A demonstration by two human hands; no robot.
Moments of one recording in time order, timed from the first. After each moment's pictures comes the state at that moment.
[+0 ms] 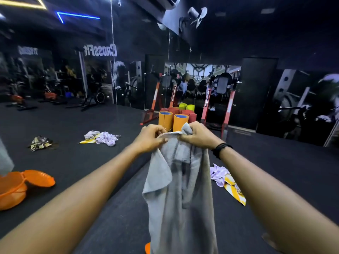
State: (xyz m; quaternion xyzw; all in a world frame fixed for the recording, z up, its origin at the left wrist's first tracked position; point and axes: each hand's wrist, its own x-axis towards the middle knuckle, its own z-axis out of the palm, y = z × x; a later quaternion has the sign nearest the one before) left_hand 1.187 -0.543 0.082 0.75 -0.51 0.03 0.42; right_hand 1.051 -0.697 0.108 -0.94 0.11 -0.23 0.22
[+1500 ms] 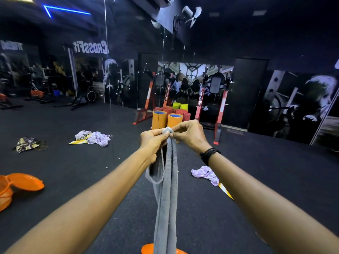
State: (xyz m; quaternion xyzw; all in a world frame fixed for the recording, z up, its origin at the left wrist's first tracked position) left_hand 1.183 -0.569 0.063 0.55 -0.23 -0.23 0.77; right_hand 1.083 -0.665 0.097 -0.85 0.17 -0.36 0.35
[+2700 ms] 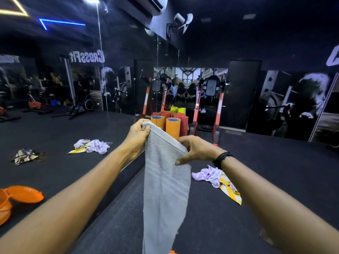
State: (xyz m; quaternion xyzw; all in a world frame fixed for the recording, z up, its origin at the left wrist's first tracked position) left_hand 1.201 -0.541 0.094 0.58 -0.37 -0.19 0.70; right_hand 1.042 -0.700 0.089 -0.95 0.10 -0.10 0.28
